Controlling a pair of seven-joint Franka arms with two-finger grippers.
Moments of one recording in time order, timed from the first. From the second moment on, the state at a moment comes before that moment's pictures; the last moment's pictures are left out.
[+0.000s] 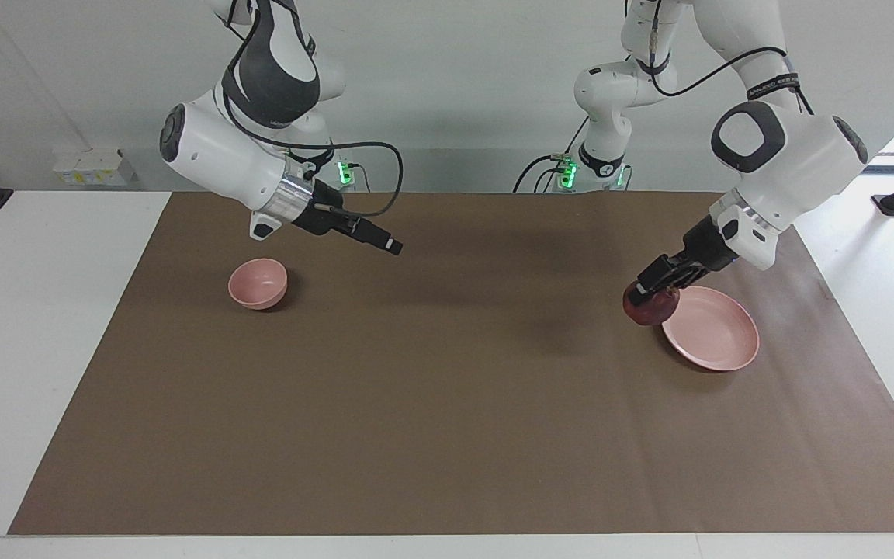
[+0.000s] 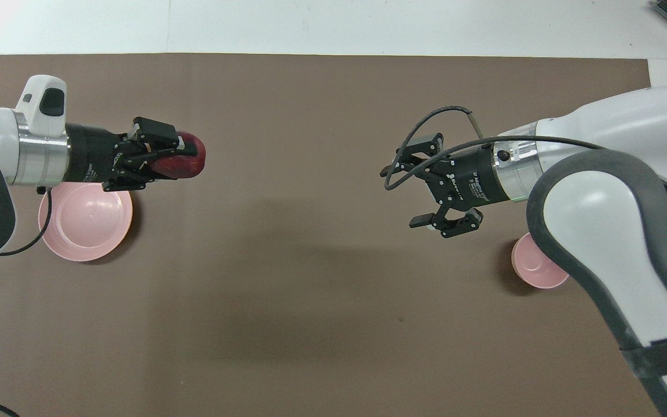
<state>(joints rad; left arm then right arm) 0.15 0.07 -0.30 -1.85 -0.80 2.03 -0.26 0.25 0.12 -0.02 -1.77 0.80 1.89 0.86</state>
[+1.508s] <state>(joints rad) 0.04 -0.05 -0.46 -2.02 -1.12 2.17 -0.14 0.48 0.22 -0.02 -1.68 0.82 2.14 1.35</state>
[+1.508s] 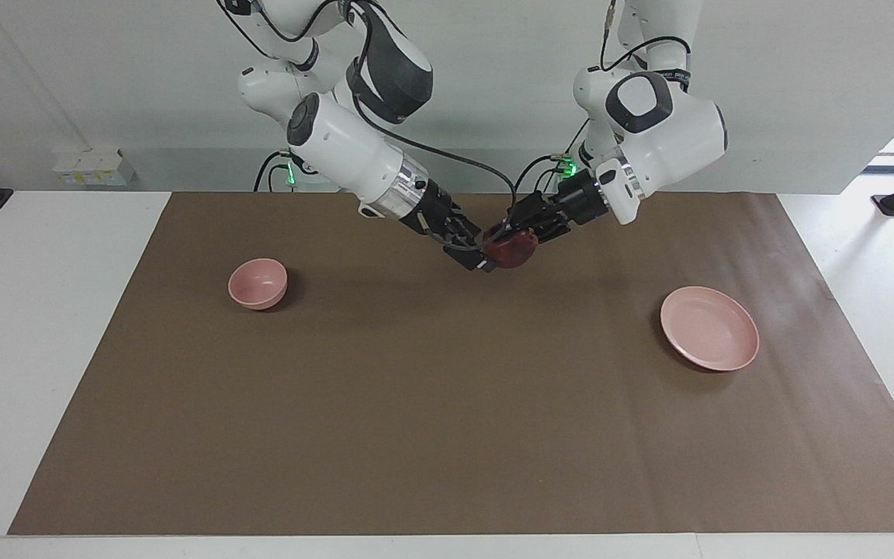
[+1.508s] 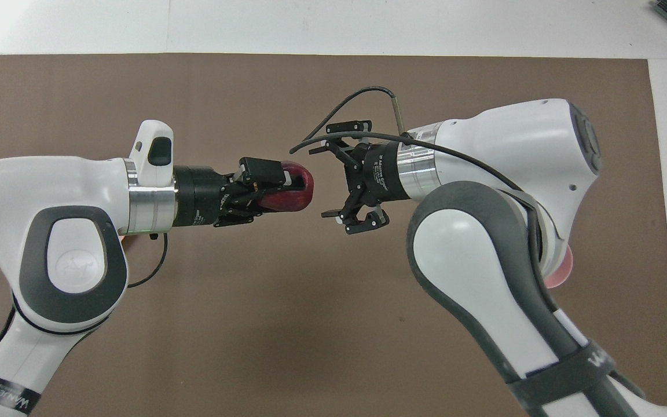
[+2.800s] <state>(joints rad) 0.04 -0.06 -0.45 -2.02 -1.12 2.17 -0.14 0.49 0.22 -0.02 -1.68 0.82 2.12 1.35</state>
